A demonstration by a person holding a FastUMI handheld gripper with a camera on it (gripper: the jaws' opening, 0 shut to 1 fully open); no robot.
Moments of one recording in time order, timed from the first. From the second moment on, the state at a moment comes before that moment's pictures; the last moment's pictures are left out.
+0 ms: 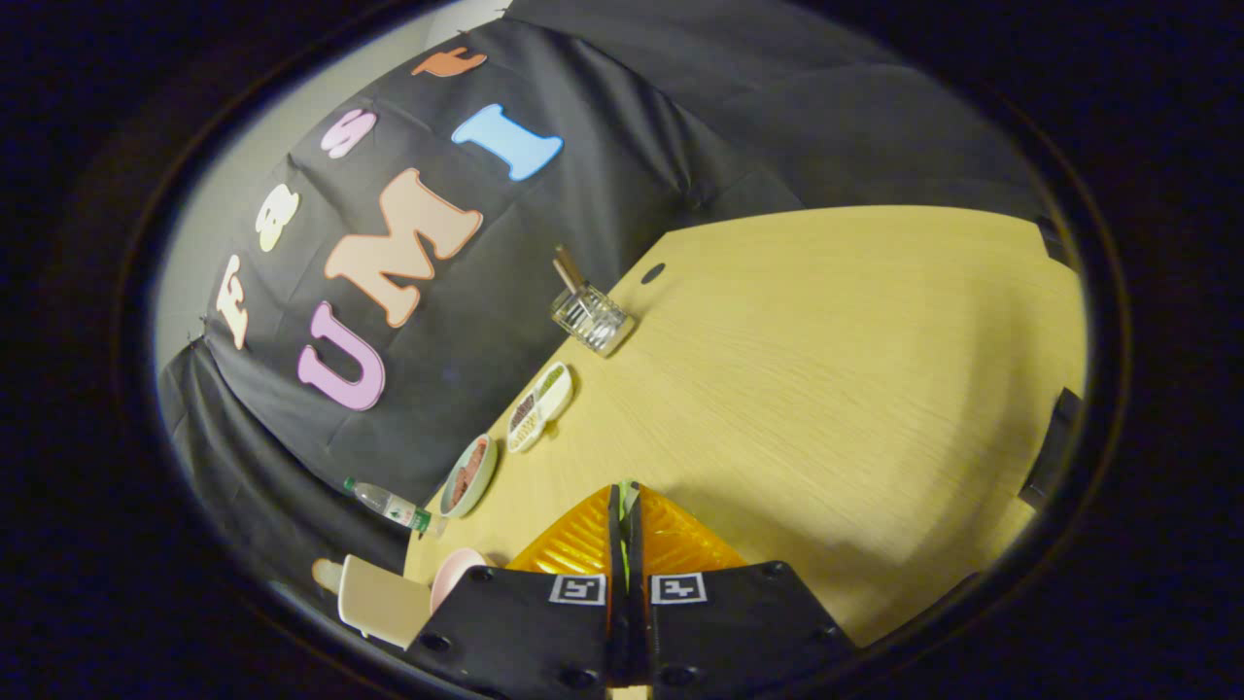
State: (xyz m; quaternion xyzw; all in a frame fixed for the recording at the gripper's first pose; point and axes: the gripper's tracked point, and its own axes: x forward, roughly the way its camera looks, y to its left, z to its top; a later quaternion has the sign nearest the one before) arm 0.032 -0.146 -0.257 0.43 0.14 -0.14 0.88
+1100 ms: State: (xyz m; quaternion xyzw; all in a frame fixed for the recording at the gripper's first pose) arm 0.053 0.082 -0.120 0.47 0.10 0.03 0.88
